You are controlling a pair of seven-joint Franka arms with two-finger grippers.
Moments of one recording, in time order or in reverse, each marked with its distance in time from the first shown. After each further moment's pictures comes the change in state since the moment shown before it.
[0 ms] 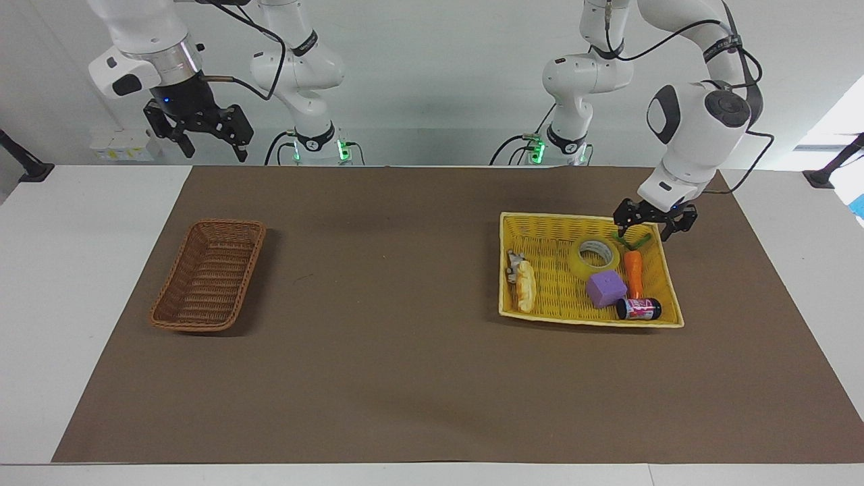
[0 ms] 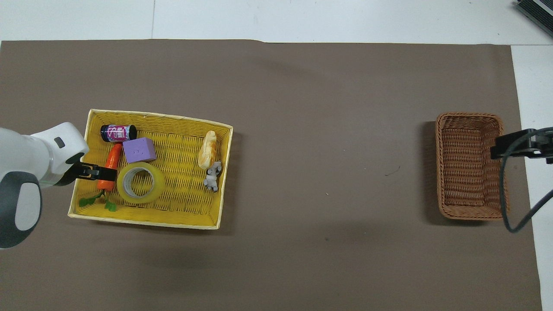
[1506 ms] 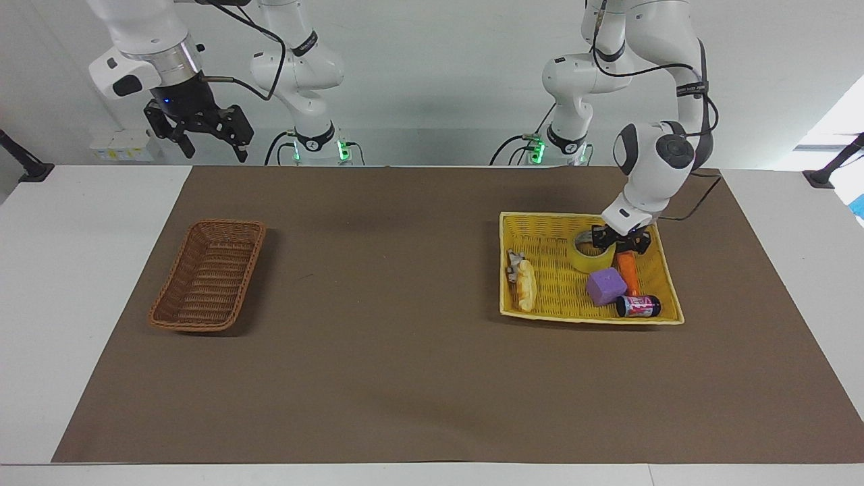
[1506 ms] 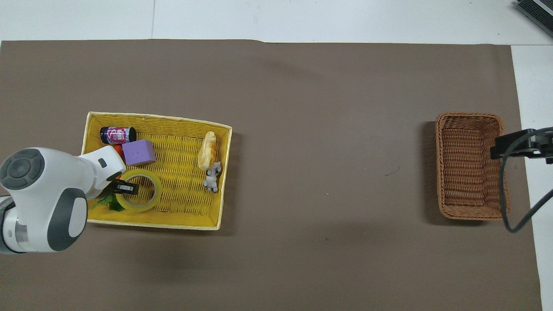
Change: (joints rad) left arm -0.033 0.075 -0.009 -0.115 -0.003 0.131 -0.009; right arm 0.000 0.000 0.000 -0.001 0.000 0.000 0.000
